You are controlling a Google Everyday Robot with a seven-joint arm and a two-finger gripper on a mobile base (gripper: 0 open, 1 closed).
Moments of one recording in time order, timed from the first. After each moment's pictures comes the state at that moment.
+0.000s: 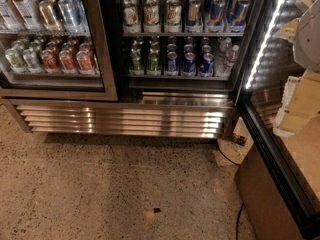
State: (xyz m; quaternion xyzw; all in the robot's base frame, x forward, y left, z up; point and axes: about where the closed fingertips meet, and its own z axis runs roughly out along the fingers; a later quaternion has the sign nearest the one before) arm 0.434 -0.214 0.987 -0.61 0.77 -0.10 0.18
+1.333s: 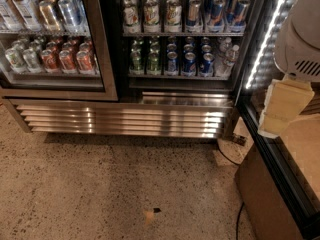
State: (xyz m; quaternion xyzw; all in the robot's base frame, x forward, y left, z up) arm 0.431 -0.209 0.990 -0.52 0.82 -0.19 0.15
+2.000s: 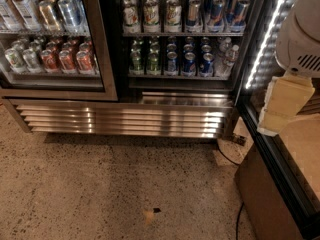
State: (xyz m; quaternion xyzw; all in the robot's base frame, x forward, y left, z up) arm 0.434 -0.210 0.988 -0.53 0.82 -0.17 0.15
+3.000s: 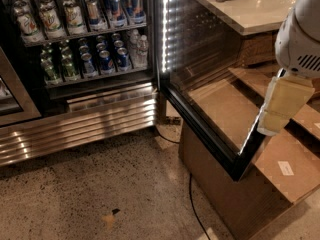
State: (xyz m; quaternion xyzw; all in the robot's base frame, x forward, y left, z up) arm 0.434 -0.210 0.988 -0.53 0.82 -0.17 0.15
